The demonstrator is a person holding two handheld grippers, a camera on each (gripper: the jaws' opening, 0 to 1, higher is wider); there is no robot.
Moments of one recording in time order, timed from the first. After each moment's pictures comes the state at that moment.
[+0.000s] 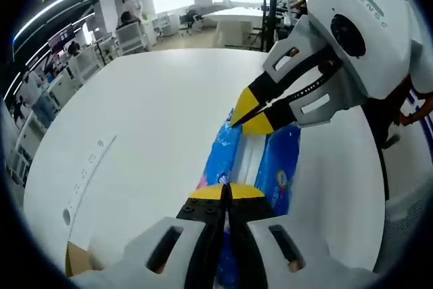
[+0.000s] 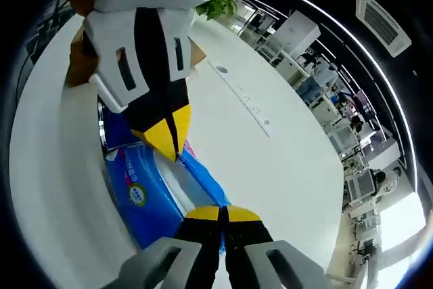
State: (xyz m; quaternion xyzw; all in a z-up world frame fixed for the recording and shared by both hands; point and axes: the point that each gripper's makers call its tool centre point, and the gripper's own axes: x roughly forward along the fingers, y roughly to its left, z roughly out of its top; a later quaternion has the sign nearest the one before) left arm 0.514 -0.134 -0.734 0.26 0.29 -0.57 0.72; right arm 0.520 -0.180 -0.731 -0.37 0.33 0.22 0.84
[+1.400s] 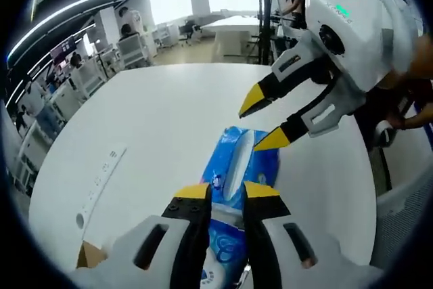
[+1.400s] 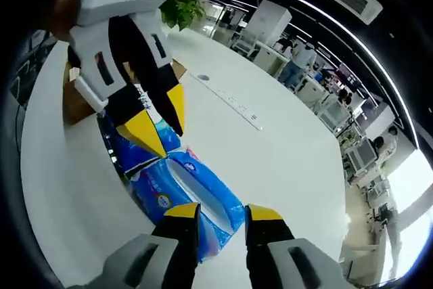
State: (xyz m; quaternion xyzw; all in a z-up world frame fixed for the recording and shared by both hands) left arm 0.492 -0.116 -0.680 0.26 0.25 -0.59 0.73; right arm 0.483 -0.182 -0.696 -0.27 0.34 0.16 0.88
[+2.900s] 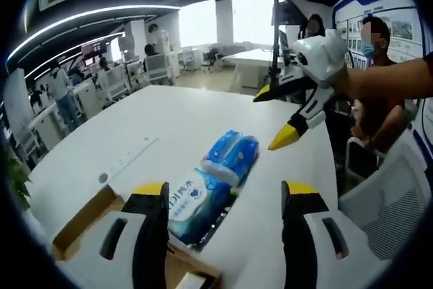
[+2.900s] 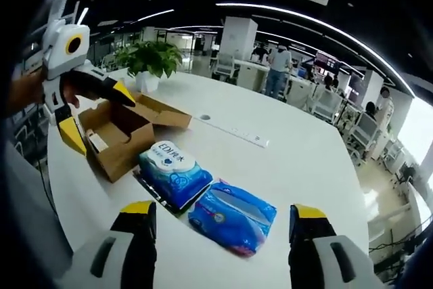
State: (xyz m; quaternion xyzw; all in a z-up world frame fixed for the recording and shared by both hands) left arm 0.442 0.020 -0.609 0.15 0.20 -0.55 0.80; right arm 0.435 -0.136 -0.643 -0.13 0.29 0.15 0.94
